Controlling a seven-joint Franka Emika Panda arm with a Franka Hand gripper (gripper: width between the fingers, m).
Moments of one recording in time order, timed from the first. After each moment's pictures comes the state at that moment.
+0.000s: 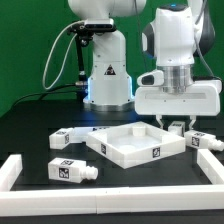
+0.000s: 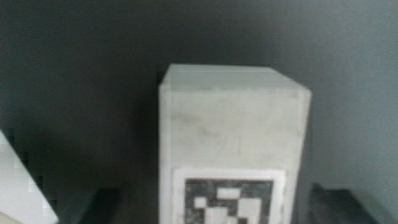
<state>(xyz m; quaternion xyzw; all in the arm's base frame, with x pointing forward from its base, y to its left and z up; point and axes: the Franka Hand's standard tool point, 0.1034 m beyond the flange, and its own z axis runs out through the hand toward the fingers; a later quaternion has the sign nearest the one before) 0.356 0.143 0.010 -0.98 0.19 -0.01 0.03</state>
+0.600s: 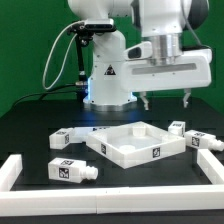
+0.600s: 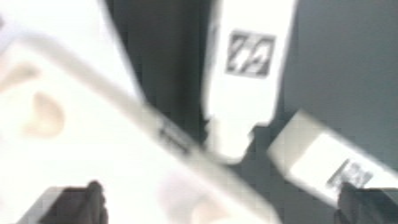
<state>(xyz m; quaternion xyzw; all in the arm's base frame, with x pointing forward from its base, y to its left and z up) 0.397 0.086 0.081 -0.99 0.09 -0.03 0.05</state>
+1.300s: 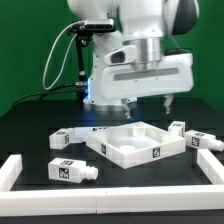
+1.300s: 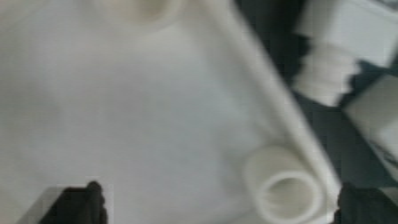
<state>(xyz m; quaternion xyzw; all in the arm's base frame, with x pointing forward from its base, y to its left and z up) 0.419 0.042 0.071 -1.00 -0.03 -0.03 0.04</state>
